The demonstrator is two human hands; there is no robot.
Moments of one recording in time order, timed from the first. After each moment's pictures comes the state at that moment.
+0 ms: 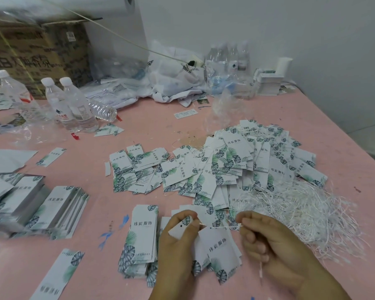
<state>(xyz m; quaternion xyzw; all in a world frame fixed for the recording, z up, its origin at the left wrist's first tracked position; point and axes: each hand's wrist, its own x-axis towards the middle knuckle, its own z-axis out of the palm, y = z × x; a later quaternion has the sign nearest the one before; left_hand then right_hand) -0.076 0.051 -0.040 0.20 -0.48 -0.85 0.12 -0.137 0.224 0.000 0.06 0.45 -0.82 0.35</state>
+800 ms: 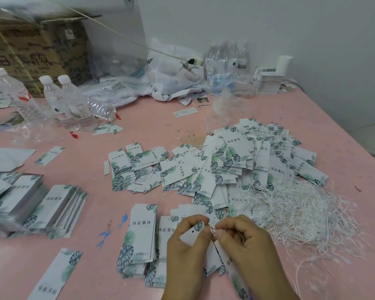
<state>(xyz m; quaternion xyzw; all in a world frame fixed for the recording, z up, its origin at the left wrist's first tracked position) -0.070 0.067 -0.040 0.17 -0.59 -0.77 0.15 -0.105 0.187 -0.010 -0.09 0.80 -0.59 0.04</state>
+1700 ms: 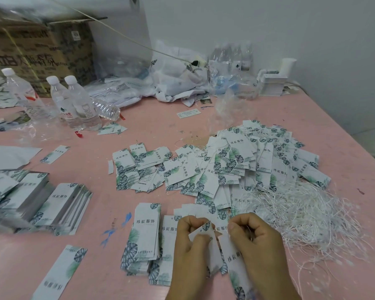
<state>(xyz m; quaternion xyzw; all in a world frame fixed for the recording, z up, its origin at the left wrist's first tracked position) -0.068 0.067 -0.044 0.18 -0.59 -0.78 0.12 -0.105 0.190 -0.015 -0.05 0.76 -0.65 0.02</state>
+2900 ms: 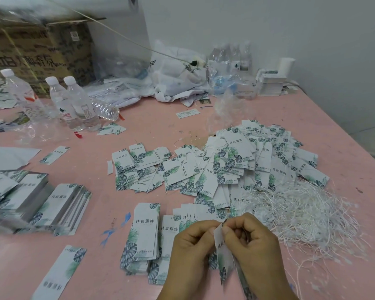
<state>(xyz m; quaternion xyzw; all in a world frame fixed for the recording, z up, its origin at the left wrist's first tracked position) -0.075 0.067 -0.048 0.13 -0.49 -0.86 0.05 -0.103 0.187 -0.020 -0.11 0.78 -0.61 -0.05</state>
